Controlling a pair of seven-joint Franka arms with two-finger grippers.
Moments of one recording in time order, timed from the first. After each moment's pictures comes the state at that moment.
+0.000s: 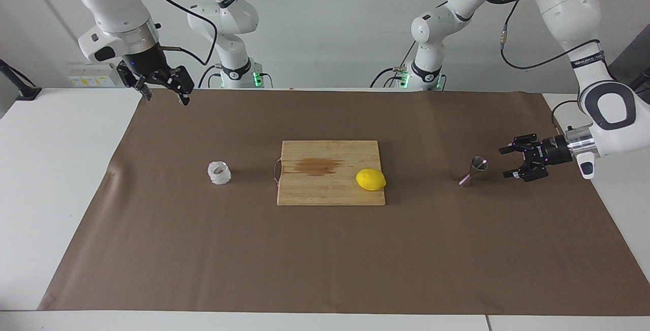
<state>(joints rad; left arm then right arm) 0.47 0.45 -0.12 -1.67 -0.68 1.57 -0.67 0.02 -0.07 -0.03 -1.66 -0.03 1.59 0.13</state>
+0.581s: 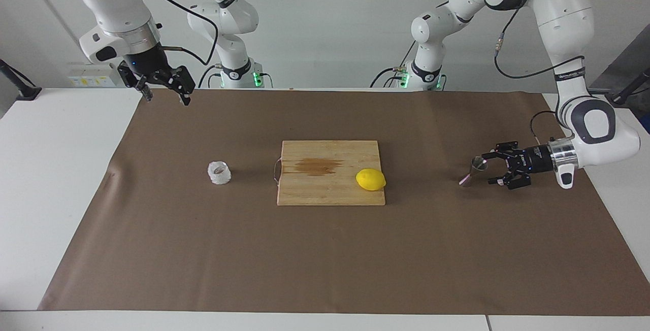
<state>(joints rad) 0.46 0.49 -0.13 -1.73 -0.81 1.57 -0.68 0.02 -0.07 -0.03 -1.66 -0.03 1.60 0.13</state>
